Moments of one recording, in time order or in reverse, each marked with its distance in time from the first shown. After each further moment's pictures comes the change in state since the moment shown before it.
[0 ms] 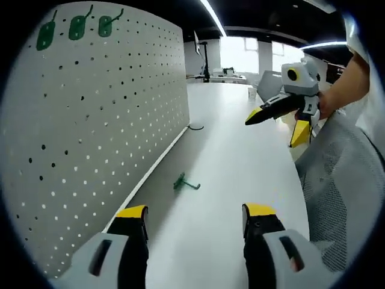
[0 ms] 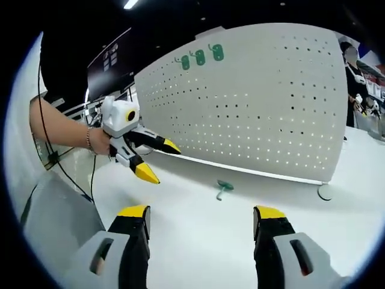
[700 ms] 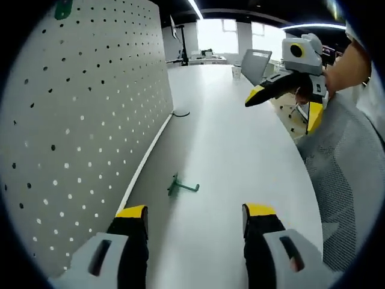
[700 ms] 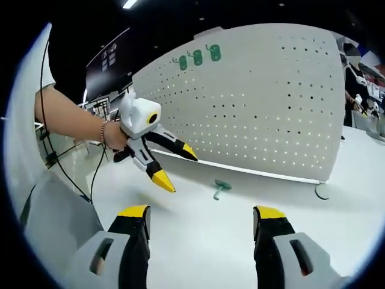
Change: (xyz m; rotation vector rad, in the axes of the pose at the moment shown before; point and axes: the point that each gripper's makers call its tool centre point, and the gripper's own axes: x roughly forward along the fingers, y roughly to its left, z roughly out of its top) left arm 0.043 0.004 0.001 0.120 0.119 -0.109; right arm -0.001 -0.005 -0.002 0.018 -0.004 -0.015
